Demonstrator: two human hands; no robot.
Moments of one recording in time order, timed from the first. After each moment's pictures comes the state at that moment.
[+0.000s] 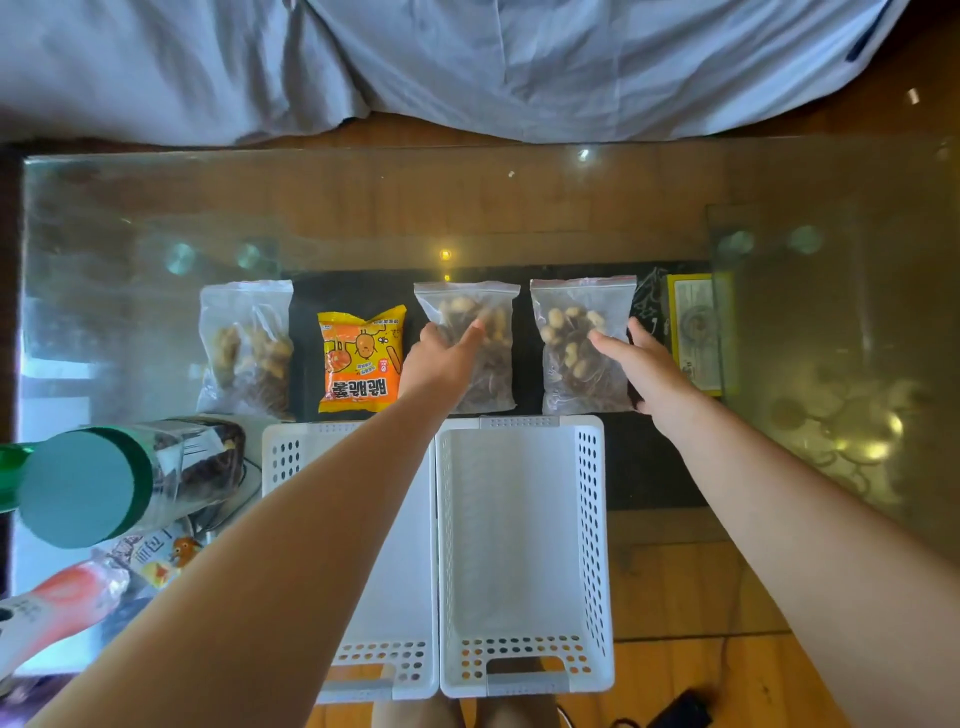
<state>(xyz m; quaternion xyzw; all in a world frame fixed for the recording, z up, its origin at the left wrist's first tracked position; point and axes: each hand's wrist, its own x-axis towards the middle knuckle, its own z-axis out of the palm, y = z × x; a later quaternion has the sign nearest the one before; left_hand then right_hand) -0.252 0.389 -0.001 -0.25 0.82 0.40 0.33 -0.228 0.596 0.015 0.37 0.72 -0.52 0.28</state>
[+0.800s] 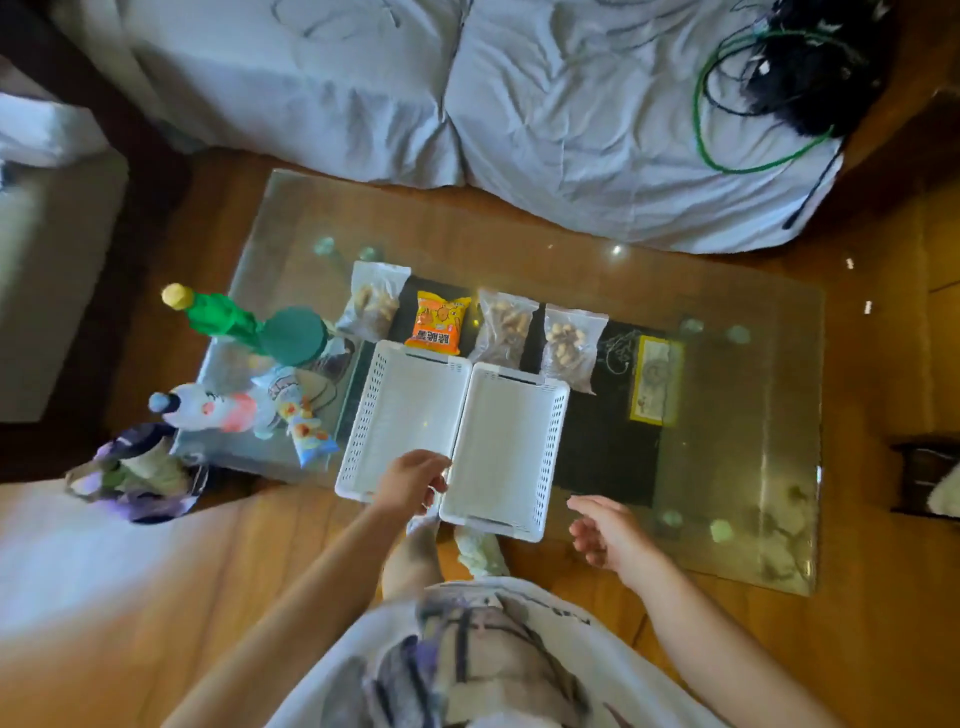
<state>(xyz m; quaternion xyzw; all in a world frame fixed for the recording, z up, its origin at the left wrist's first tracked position) -0.021 0.338 0.220 -0.38 0.66 0.56 0.33 -0.002 0.584 0.205 0.41 0.65 -0.47 0.42</state>
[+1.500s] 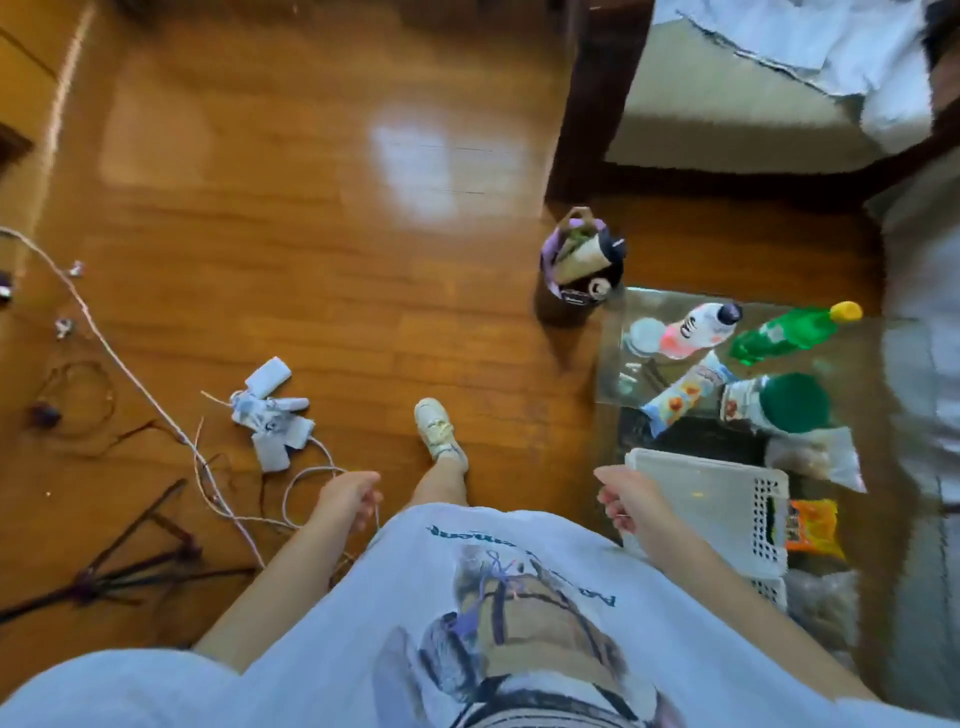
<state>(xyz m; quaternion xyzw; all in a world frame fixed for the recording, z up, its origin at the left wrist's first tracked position) 0.409 0.311 0.235 -0.80 0.07 0.57 -0.14 0.086 0.296 0.232 -0.16 0.79 -0.09 0.59</state>
